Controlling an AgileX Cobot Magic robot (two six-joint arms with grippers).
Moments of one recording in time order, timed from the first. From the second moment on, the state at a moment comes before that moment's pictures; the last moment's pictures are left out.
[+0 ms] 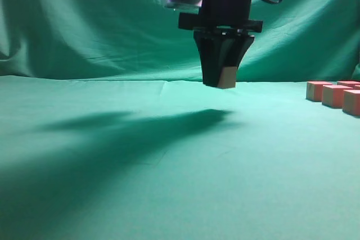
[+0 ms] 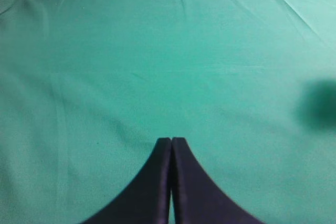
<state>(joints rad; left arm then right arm) -0.01 -0.01 0.02 0.02 0.35 0.01 0.52 2.15 -1.78 0.02 1.12 -0.33</state>
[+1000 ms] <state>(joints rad) -0.01 -0.01 0.02 0.02 0.35 0.01 0.52 2.23 -1.79 -0.01 1.07 -0.33</state>
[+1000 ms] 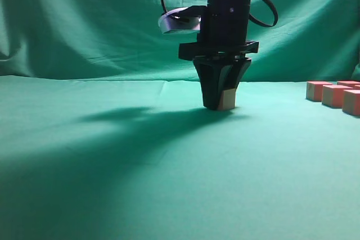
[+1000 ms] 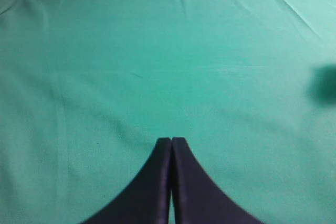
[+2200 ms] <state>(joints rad) -0.01 -0.01 0.02 0.02 0.35 0.01 0.52 1.99 -1.79 -0.05 1.20 -0.27</state>
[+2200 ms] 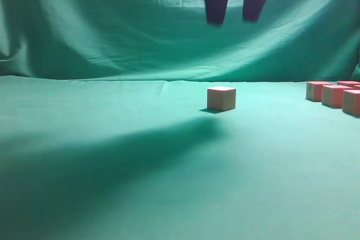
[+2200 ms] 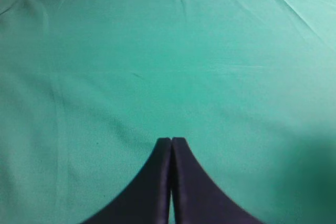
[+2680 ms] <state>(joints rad) -0.01 -0.01 0.02 0.02 0.35 0.01 0.52 1.53 -1.66 -0.06 1.24 -0.07</state>
